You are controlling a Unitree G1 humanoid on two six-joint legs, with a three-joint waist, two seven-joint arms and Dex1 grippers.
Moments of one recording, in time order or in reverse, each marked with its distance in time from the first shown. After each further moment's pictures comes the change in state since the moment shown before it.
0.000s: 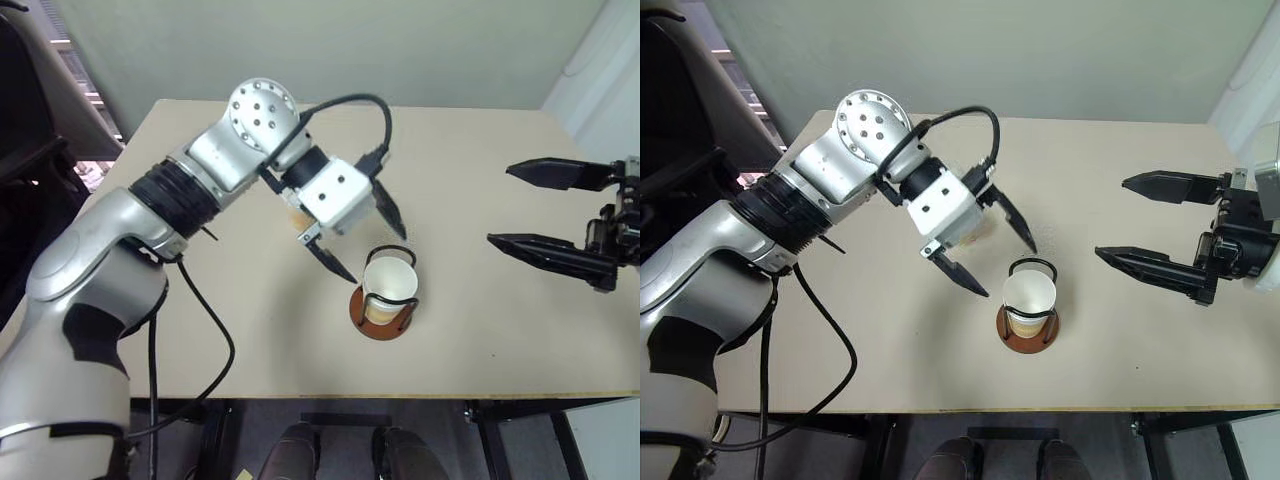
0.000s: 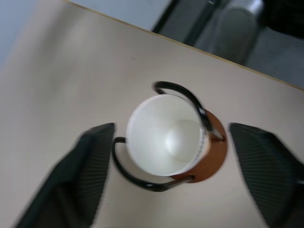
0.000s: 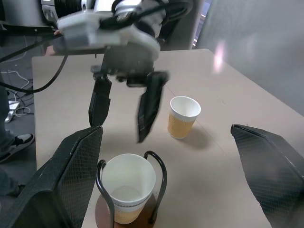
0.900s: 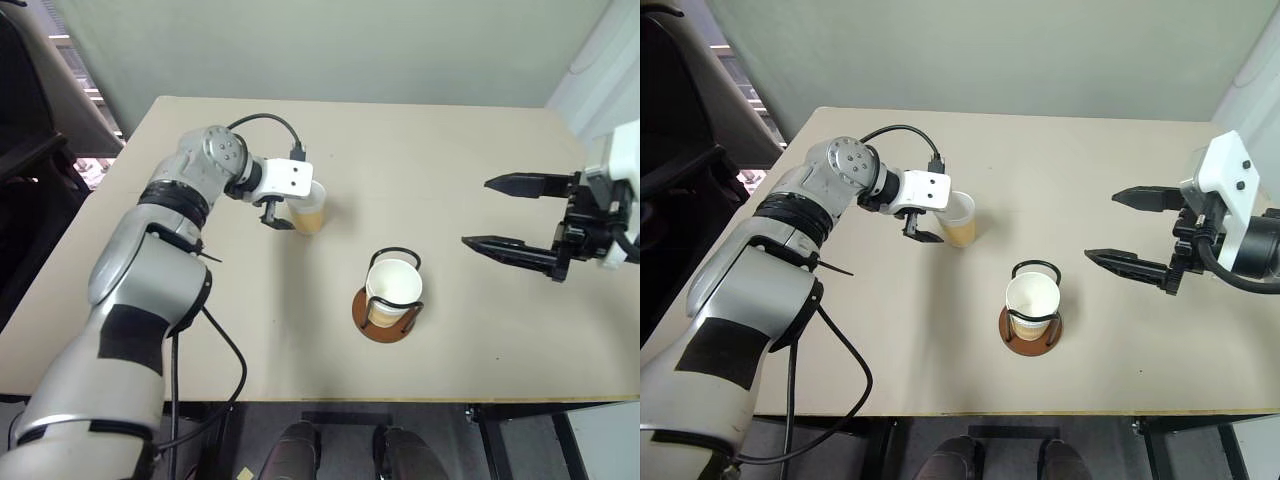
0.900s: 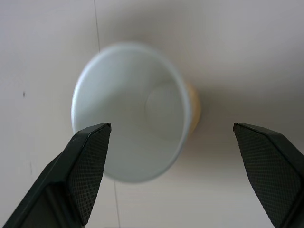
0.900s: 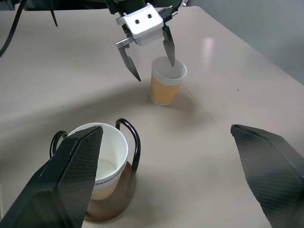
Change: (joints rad) left arm 0.036 -0.178 0.294 0.811 0.893 -0.017 0.455; right arm -0.040 -0.013 0.194 0.035 -0.203 -0.034 -0.030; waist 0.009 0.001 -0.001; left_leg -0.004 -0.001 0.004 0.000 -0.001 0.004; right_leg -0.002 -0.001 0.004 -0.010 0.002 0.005
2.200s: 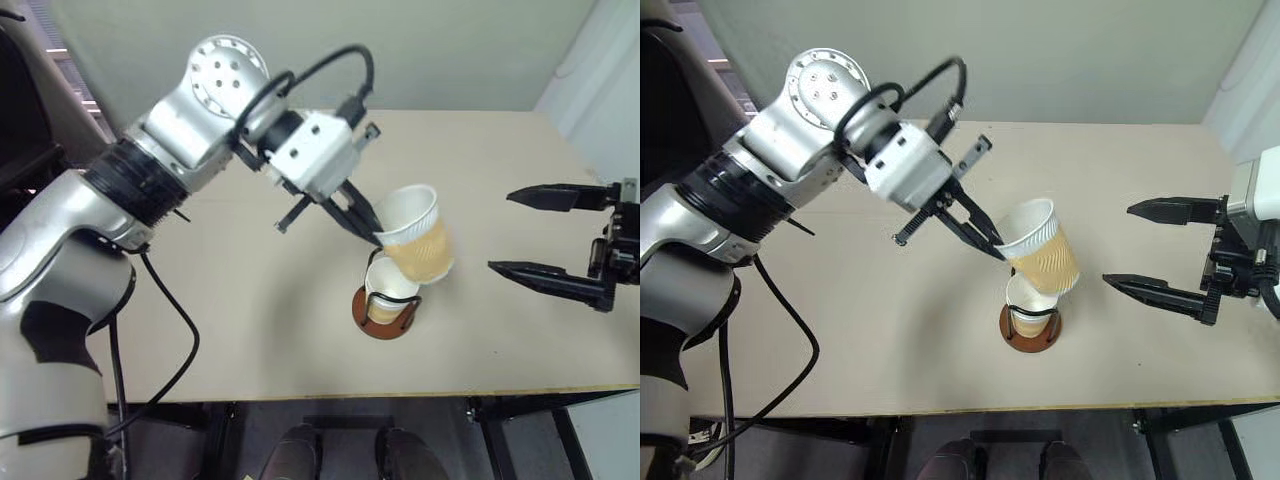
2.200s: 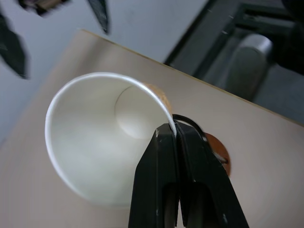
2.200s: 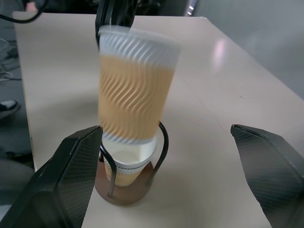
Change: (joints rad) left arm -0.161 0.284 -0.484 -0.908 -1.121 -0.012 -0.453; right arm 0.193 -0.019 -0.277 -0.123 0.076 0.030 0.099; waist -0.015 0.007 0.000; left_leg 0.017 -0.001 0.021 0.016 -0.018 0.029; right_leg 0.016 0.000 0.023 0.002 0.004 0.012
